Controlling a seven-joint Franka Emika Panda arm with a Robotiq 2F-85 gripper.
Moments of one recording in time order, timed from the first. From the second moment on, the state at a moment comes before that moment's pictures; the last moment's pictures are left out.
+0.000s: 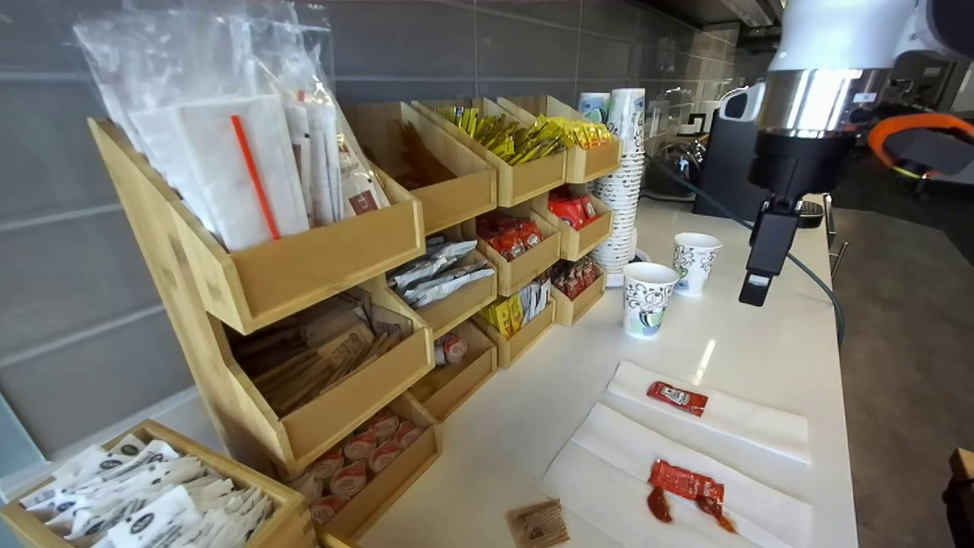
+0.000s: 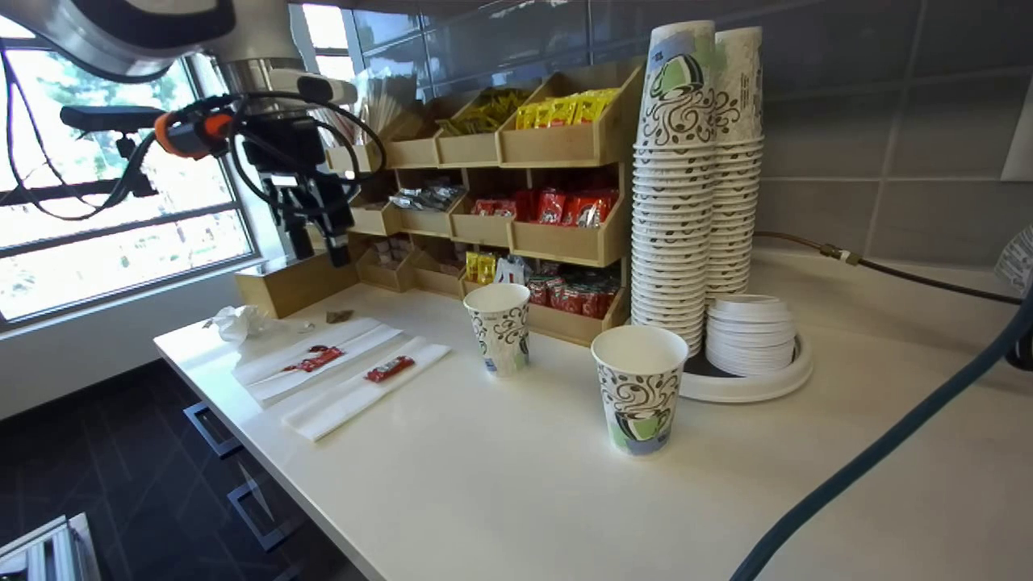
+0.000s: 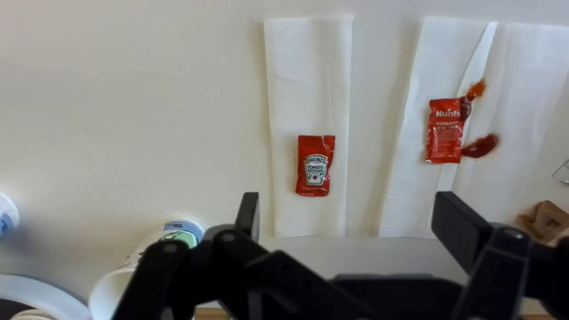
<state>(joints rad) 0.03 -0.44 0.00 -2.49 -0.03 2.09 0.01</state>
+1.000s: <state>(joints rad) 0.05 -0.33 0.00 -2.49 0.01 2.16 -0.07</state>
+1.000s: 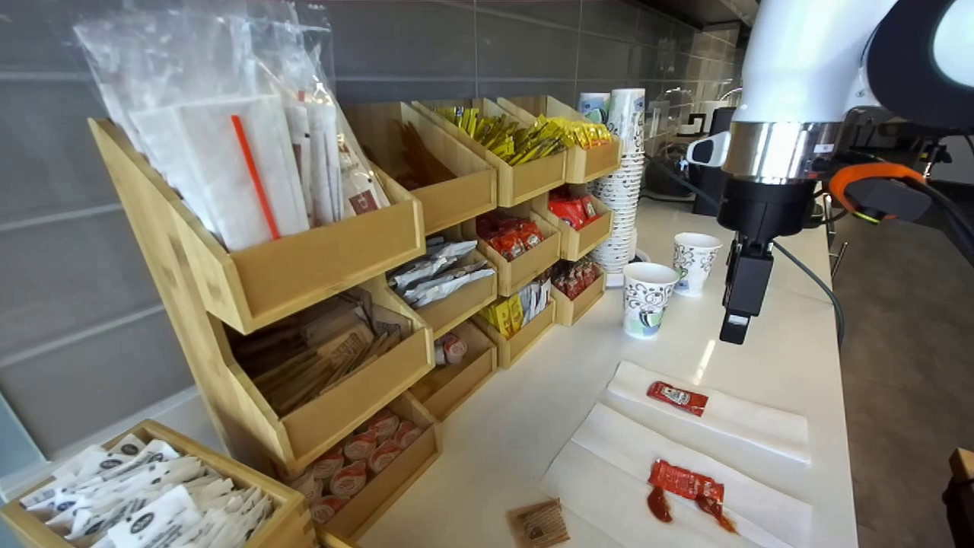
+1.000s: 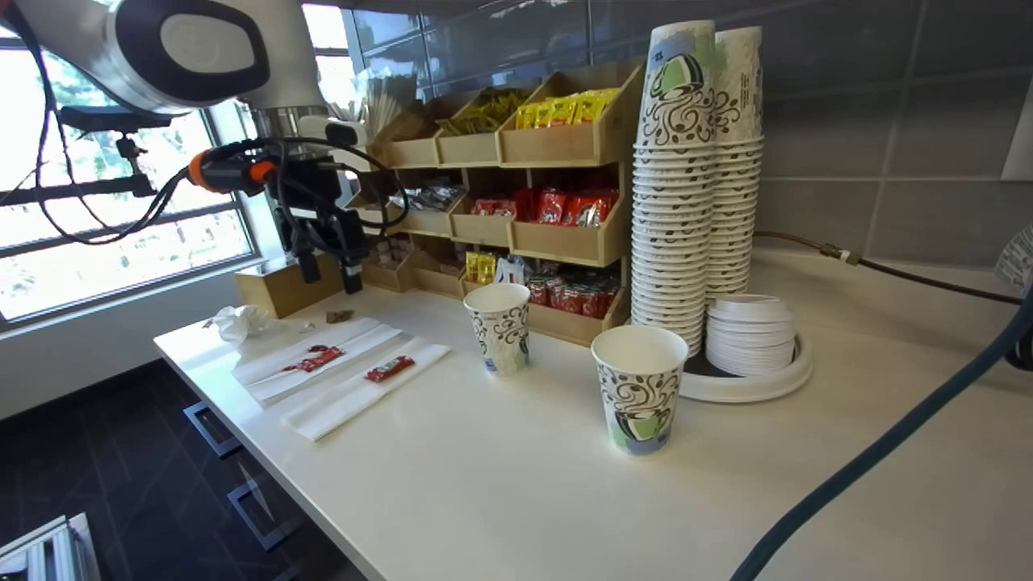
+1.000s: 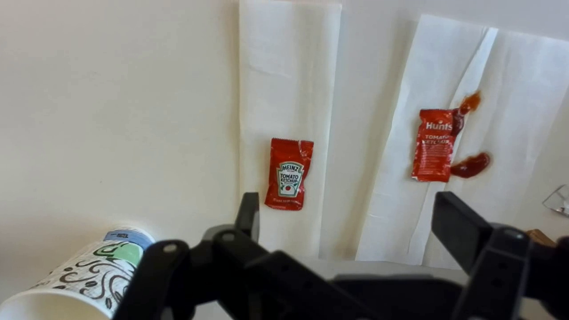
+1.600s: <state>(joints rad) 0.05 -0.21 0.00 -2.49 0.01 2.28 -0.07</state>
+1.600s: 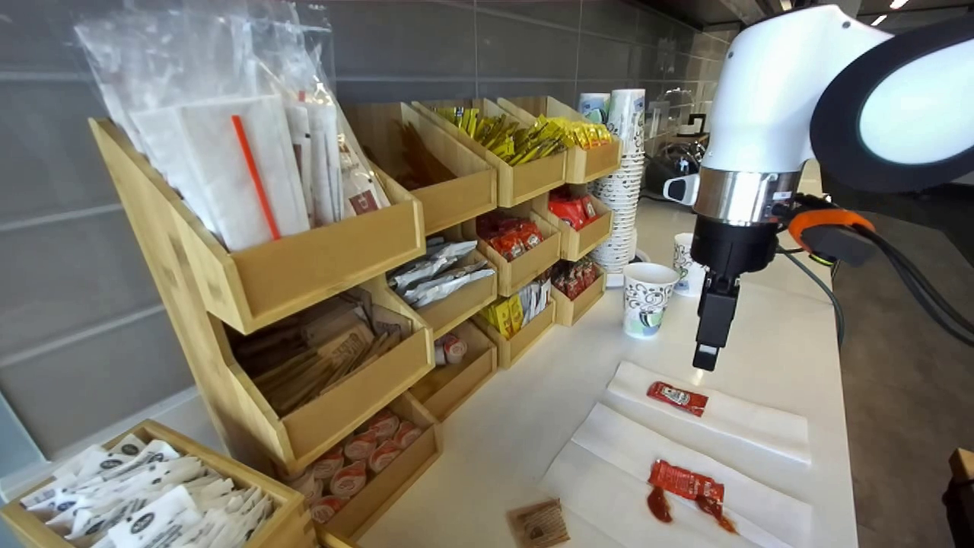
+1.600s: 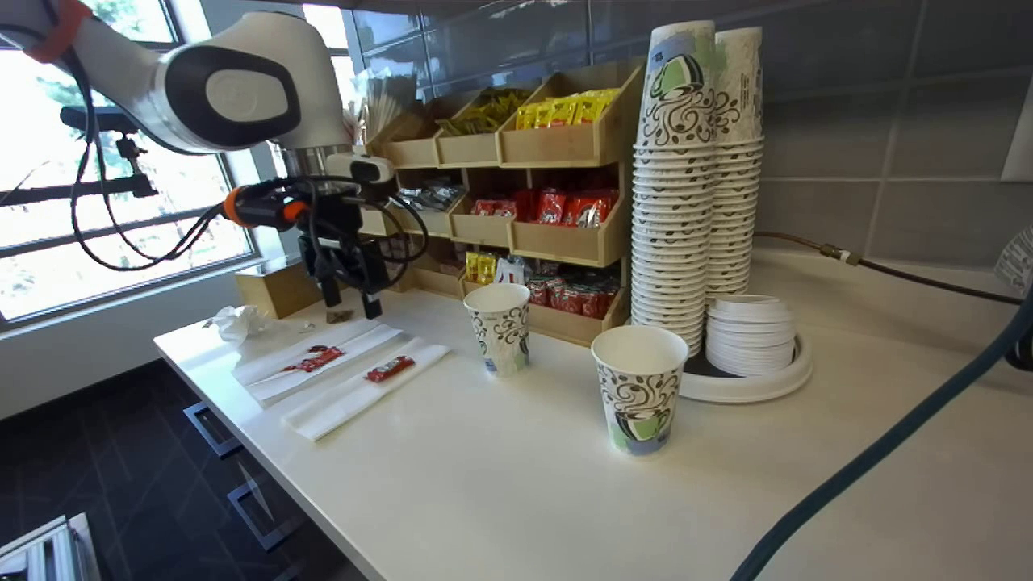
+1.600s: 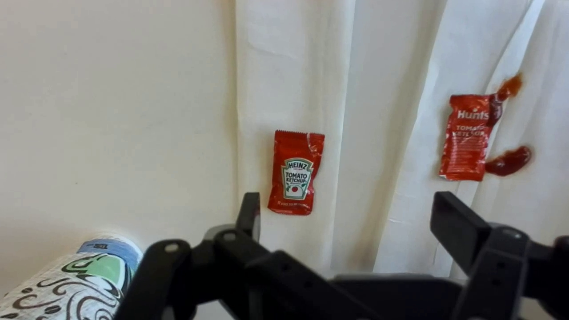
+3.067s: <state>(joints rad) 0.04 -0.03 0.00 -2.49 -0.06 2.47 0.13</state>
